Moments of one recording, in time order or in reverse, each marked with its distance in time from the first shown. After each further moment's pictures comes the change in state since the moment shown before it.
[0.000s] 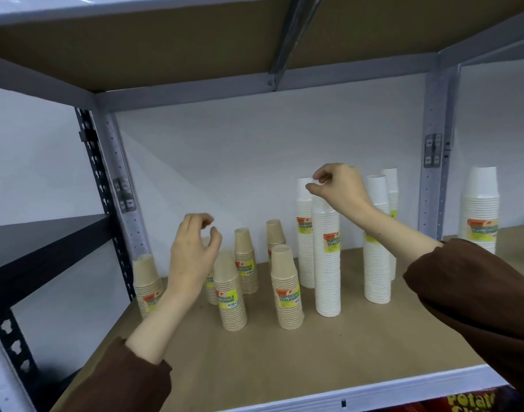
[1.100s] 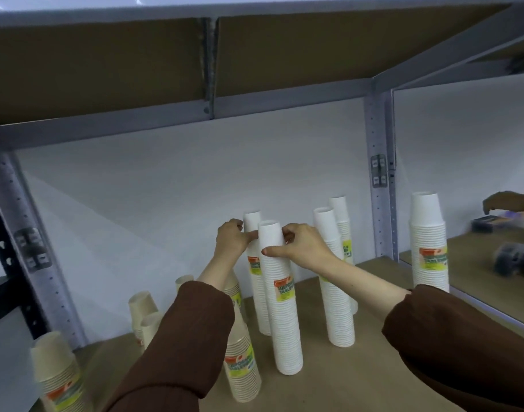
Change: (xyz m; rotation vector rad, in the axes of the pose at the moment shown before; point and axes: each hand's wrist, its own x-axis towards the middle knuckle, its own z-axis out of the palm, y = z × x) left_hand 0.102 0.079 0.174 -0.122 -0.535 -0.325; right_hand 0.010 0.061 0.009 0.093 -0.264 0.223
